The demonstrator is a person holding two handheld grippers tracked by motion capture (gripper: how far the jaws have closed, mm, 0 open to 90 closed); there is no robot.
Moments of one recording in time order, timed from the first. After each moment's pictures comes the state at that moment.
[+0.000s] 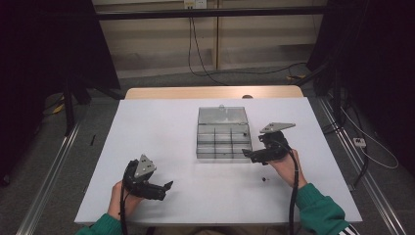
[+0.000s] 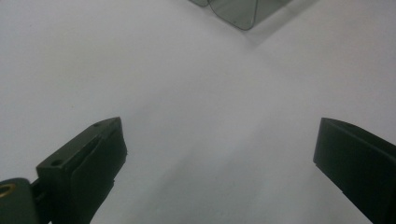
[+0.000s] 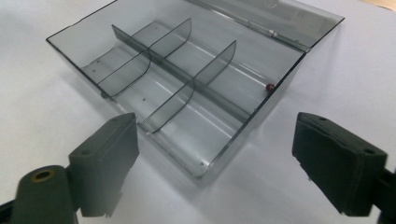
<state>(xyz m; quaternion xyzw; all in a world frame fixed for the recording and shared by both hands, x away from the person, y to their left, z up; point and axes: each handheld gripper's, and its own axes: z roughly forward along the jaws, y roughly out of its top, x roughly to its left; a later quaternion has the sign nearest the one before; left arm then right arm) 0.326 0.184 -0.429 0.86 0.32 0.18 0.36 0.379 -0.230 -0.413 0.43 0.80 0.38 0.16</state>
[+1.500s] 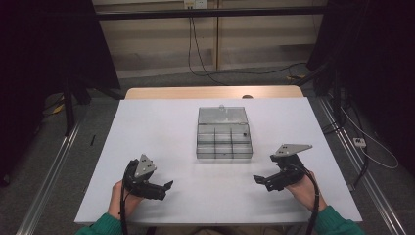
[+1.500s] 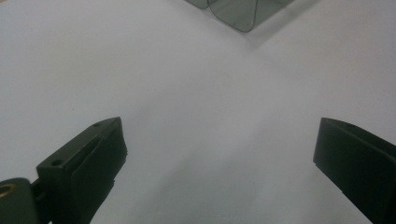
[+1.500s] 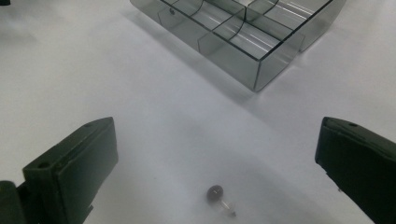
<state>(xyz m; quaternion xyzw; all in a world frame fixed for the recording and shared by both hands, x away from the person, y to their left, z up) 0.326 0.184 -0.428 0.86 0.32 0.19 0.36 0.315 -0.254 -0.422 0.40 0.82 0.39 0.11</state>
